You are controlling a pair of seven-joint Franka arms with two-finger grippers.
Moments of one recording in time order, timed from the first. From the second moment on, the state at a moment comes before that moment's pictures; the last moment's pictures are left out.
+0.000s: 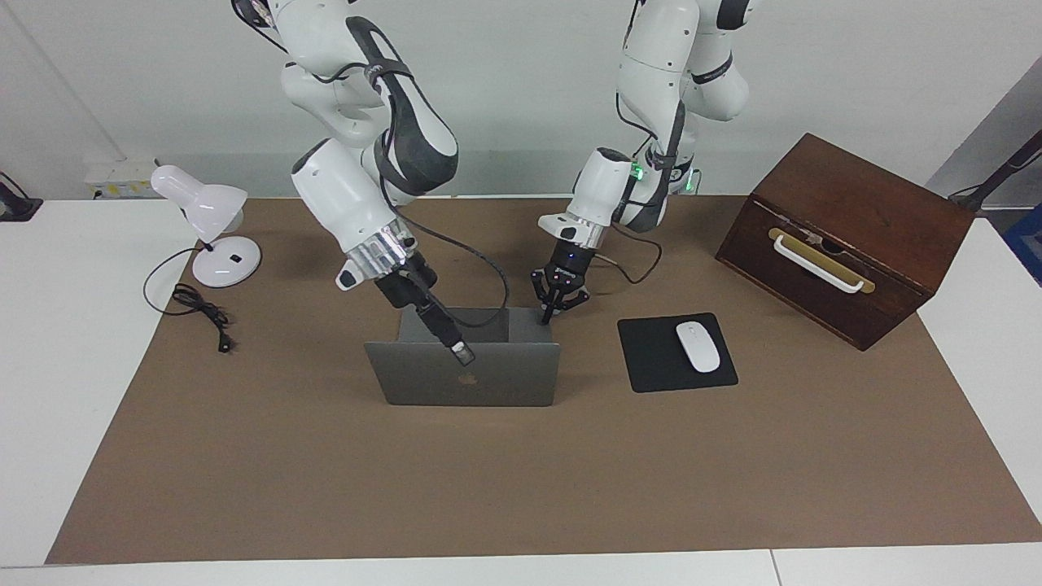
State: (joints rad) left arm -0.73 0.28 -0.03 -2.48 -0.22 3.49 -0.05; right arm 0.01 0.23 0.37 -1.88 0.73 2.69 0.81
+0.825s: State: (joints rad) left arm -0.72 0.30 -0.03 -2.45 -0.22 3.49 -0.06; right arm 0.01 0.04 0.30 -1.87 0.20 2.01 0.68
